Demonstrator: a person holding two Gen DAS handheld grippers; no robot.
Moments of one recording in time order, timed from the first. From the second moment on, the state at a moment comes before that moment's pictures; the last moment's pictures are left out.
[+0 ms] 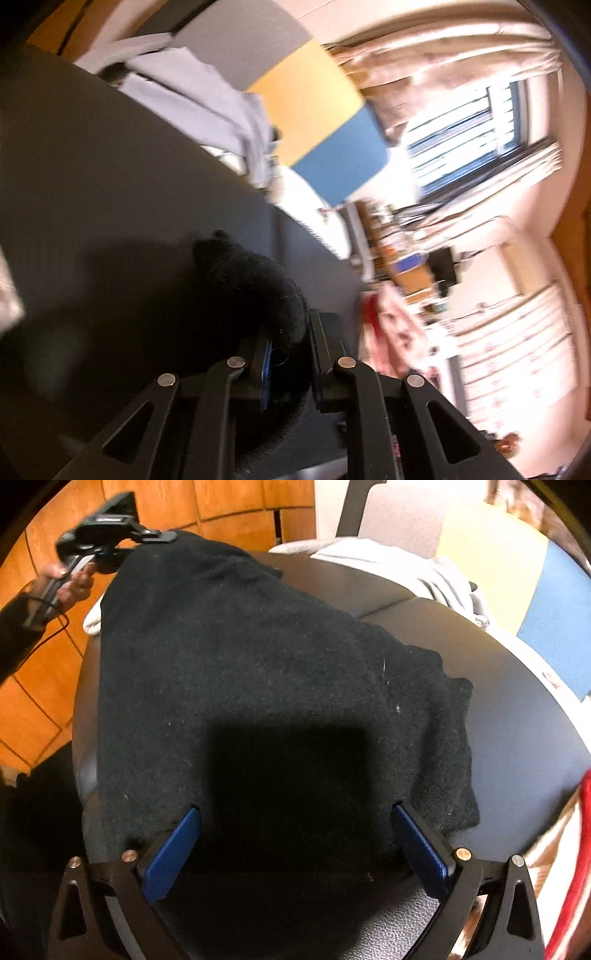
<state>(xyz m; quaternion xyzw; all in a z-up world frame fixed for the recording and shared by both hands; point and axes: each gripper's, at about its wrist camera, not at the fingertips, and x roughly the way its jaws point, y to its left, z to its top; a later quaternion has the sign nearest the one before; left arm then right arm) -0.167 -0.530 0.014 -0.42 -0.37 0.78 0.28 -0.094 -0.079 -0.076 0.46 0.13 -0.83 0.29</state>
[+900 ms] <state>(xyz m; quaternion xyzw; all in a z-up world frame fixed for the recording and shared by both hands) -0.158 -0.340 0.079 -0.45 -0.25 0.79 0.33 -0.079 -0.069 -0.079 0.41 0.08 -0.86 0.28</state>
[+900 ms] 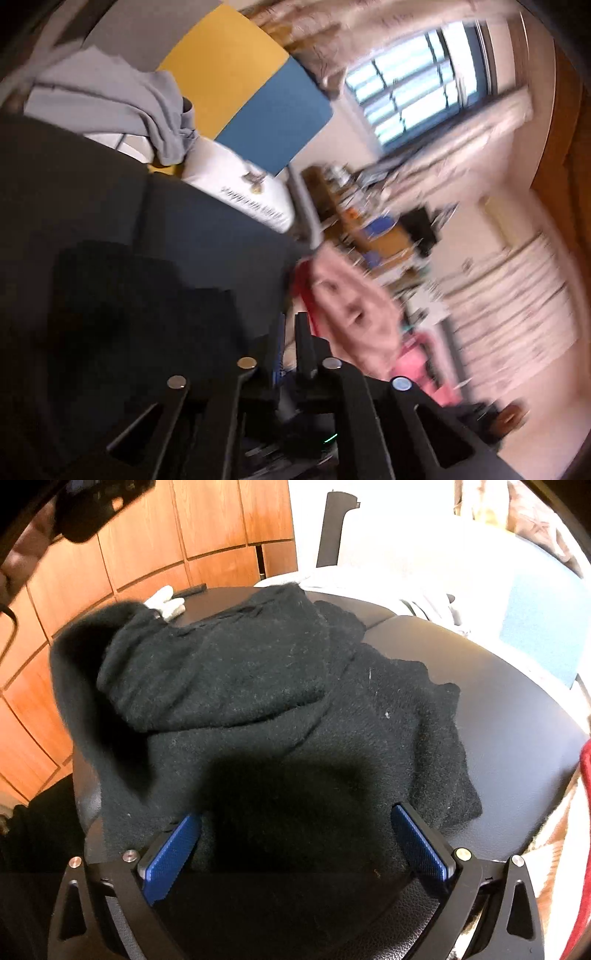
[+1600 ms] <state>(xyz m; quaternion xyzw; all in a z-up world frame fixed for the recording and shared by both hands) -0.210 -0.215 -0.008 -0.71 0.08 0.66 0.24 -0.083 -0.062 -0.078 0.40 0.06 -0.87 0.29</state>
